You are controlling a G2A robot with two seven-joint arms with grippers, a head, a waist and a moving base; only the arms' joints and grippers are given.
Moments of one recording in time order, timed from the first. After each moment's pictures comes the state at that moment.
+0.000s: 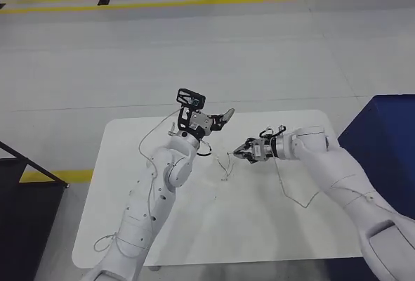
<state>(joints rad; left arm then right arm) 0.85 -1.60 -1.15 -1.24 1.29 -0.18 -0.09 -0.53 -1.13 0.69 -0.84 1.01 0.79 0.72</state>
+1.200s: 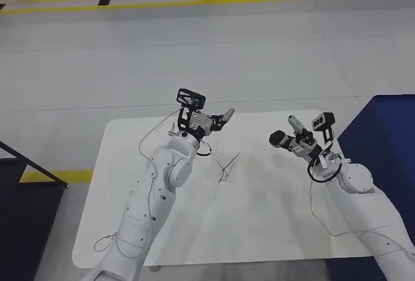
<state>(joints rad) 0.85 -1.60 -1.15 -1.24 1.29 -0.18 -0.09 -1.01 -0.95 1.19 -1.21 0.79 -0.39 0.77</state>
